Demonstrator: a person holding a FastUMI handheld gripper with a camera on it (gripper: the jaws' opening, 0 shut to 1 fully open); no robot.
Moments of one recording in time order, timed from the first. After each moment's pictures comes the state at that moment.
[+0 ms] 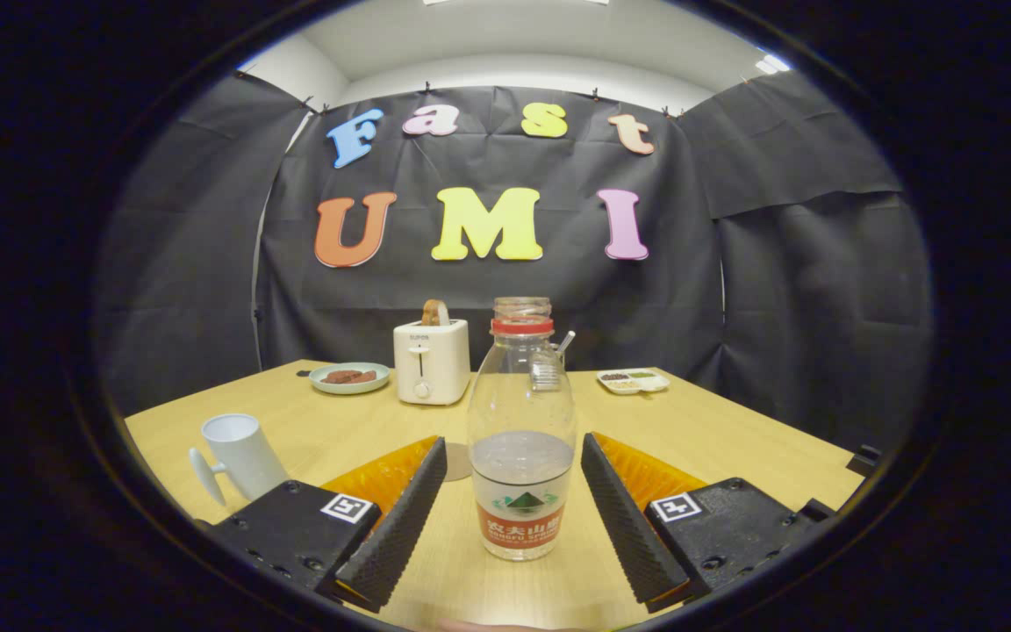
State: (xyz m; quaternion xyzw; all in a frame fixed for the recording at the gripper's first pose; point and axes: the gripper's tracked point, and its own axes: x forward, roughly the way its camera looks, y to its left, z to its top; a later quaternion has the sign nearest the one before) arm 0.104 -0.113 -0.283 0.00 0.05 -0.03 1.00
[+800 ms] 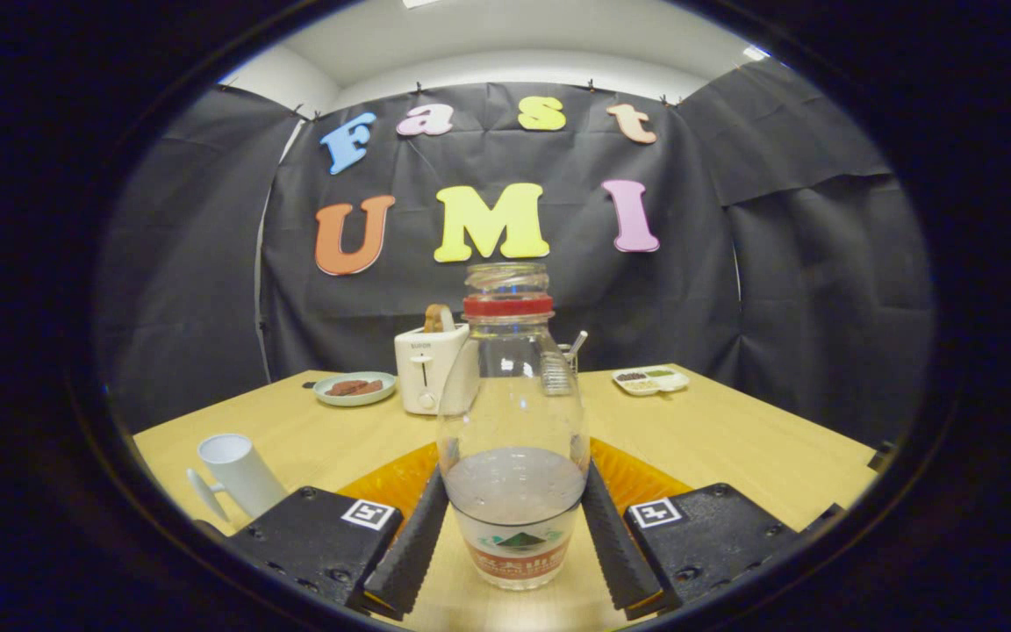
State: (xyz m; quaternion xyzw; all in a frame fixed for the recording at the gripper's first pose) arm 0.129 -0.116 -0.263 0.01 0.05 -0.01 1.00
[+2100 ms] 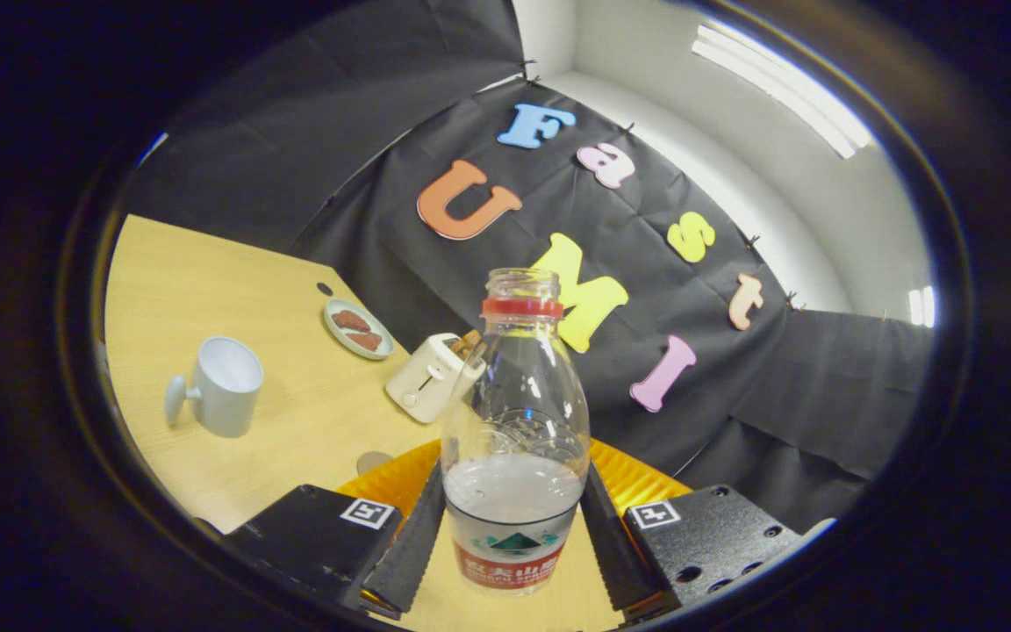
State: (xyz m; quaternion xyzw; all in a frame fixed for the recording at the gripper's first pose) arm 0.101 -0.042 -0.173 -0.39 0.02 0.00 0.92
